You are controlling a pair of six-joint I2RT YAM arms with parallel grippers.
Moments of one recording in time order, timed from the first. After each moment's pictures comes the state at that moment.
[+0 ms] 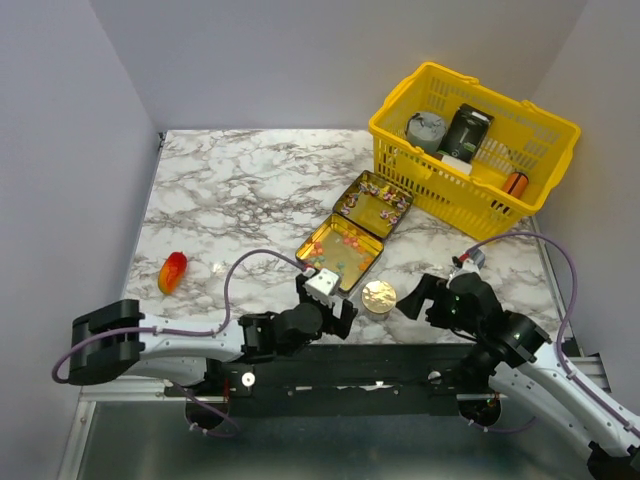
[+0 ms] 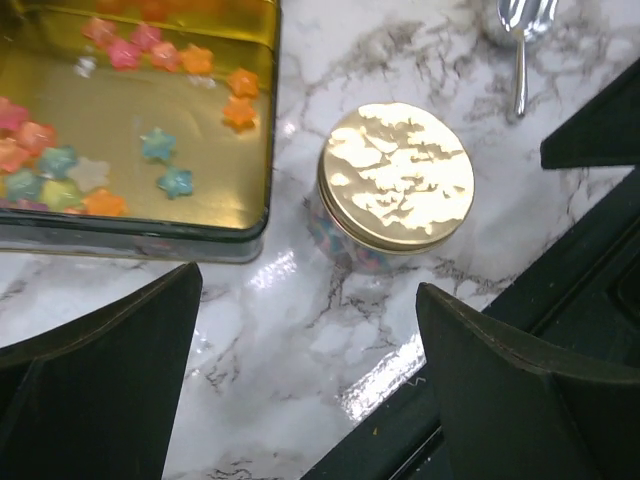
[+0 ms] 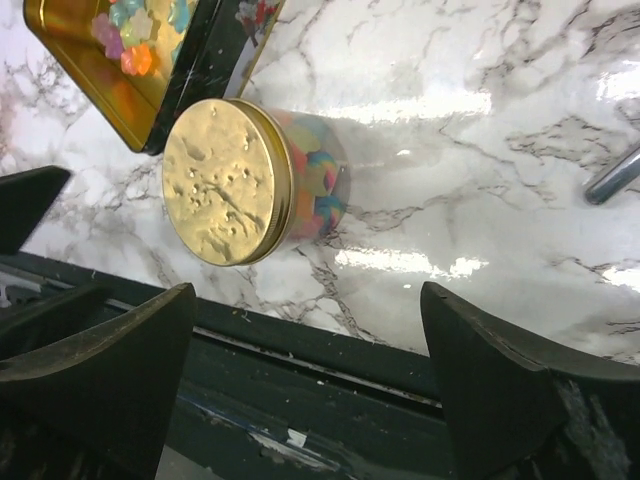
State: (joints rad) left arm -1.36 1.23 0.39 0.43 -0.55 -0.45; right arm 0.69 0.42 0.41 -0.69 0.09 0.85
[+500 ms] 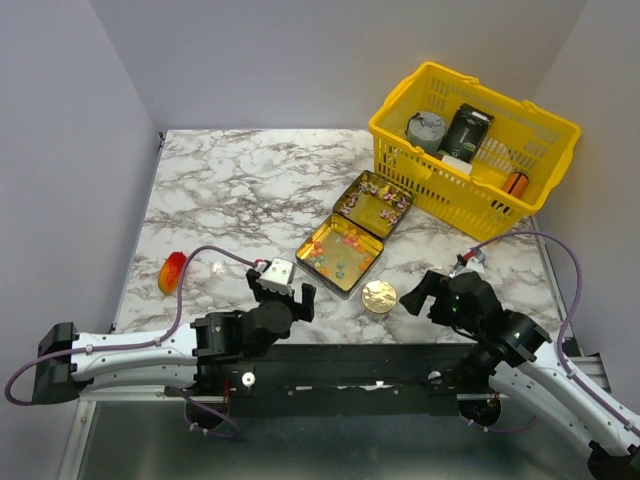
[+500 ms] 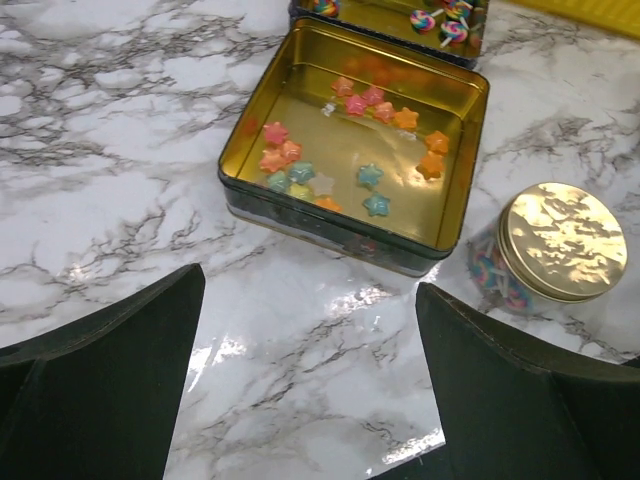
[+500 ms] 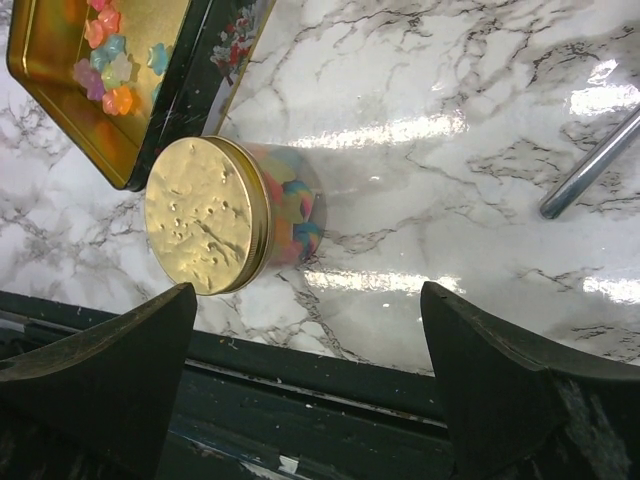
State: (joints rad) left arm -1.35 0.78 0.44 -0.13 -0.89 -0.52; right arm 0.69 0.43 0.42 -0.70 0.18 0.87
